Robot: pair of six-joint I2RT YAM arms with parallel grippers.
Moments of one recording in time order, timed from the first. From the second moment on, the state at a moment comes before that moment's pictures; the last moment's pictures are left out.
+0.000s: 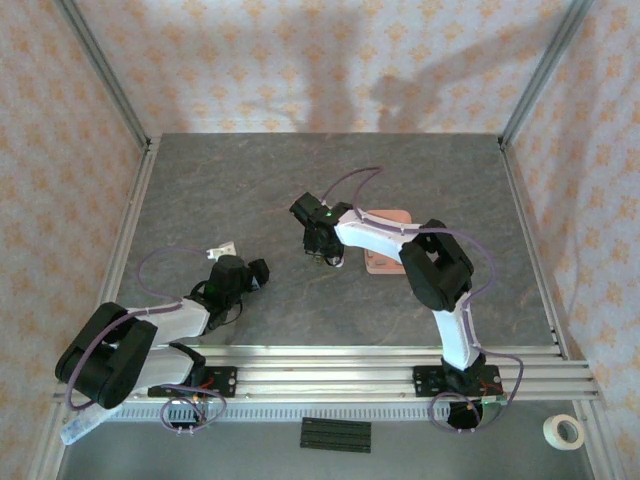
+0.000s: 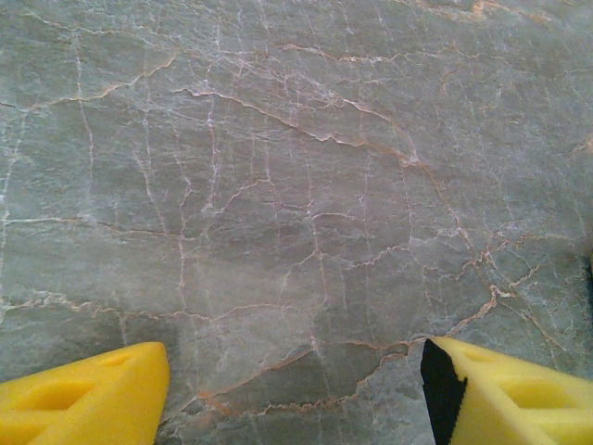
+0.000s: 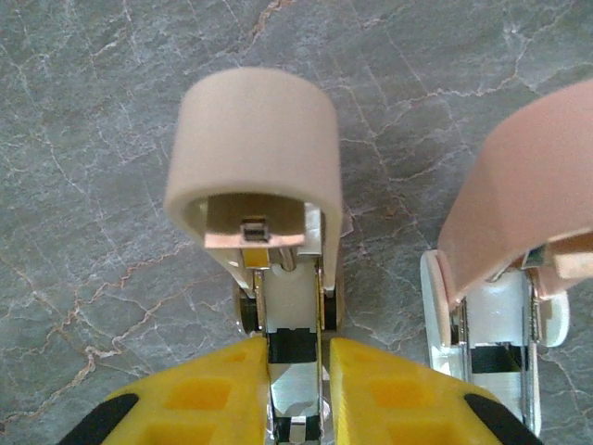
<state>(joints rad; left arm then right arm) -0.39 1.25 0.22 0.35 -0.18 -0.70 0.80 2.05 1.53 -0.72 0.12 0.89</state>
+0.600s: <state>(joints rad) -0.39 1.22 0.22 0.35 -0.18 -0.70 0.80 2.05 1.54 -0.73 0.12 0.90</state>
